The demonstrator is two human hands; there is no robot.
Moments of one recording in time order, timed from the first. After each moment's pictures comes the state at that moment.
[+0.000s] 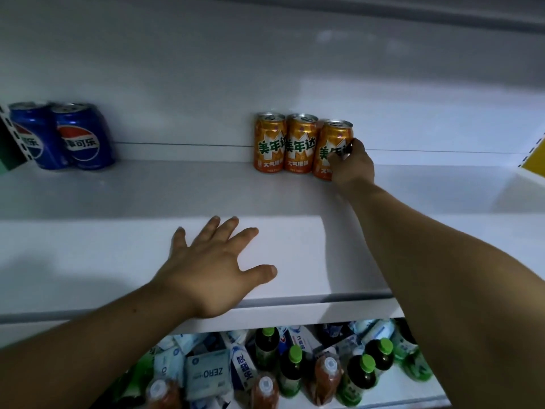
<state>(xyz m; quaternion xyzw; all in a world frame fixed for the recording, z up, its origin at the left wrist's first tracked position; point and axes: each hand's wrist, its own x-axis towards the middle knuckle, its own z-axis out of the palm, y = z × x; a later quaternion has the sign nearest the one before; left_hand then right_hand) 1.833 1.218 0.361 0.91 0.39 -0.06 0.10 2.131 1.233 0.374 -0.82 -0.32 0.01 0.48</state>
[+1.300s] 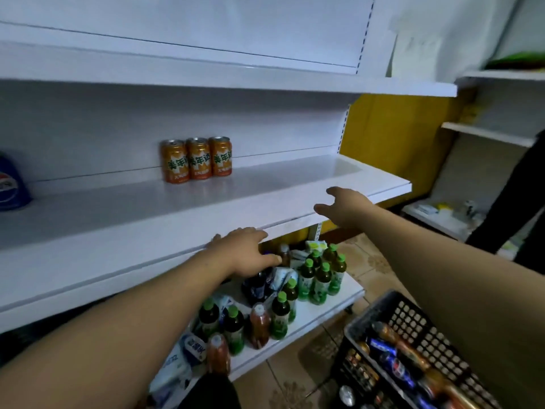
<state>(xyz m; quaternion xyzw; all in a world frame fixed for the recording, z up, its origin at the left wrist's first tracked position) 1.861 1.082 0.393 0.98 0.15 -0.05 0.13 2.026 0.917 0.435 -0.95 -0.26 0.03 0.14</state>
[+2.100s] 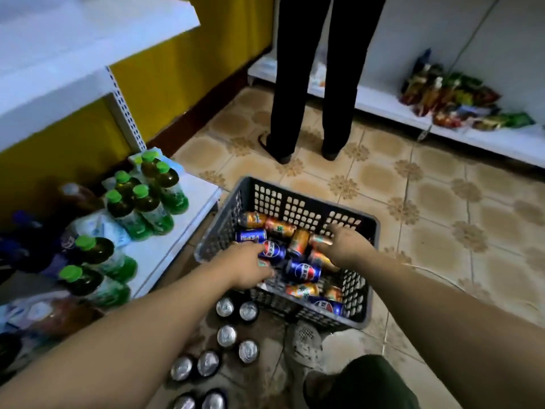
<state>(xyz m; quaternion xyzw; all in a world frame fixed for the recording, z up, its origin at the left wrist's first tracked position) 2.075 0.765 0.126 0.93 -0.11 -0.32 0.15 2.077 0.545 0.137 -0.95 0.10 0.25 0.14</state>
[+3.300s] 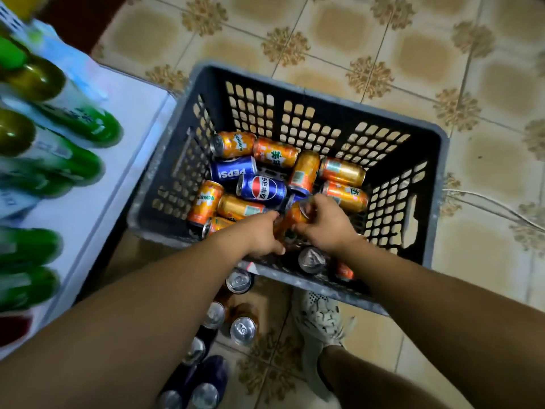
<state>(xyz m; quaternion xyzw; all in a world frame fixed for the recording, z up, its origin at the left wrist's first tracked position) 2.156 0.702 -0.097 0.84 -0.09 -0.49 0.23 2.121 0.544 -0.105 -0.89 0.15 0.24 0.36</state>
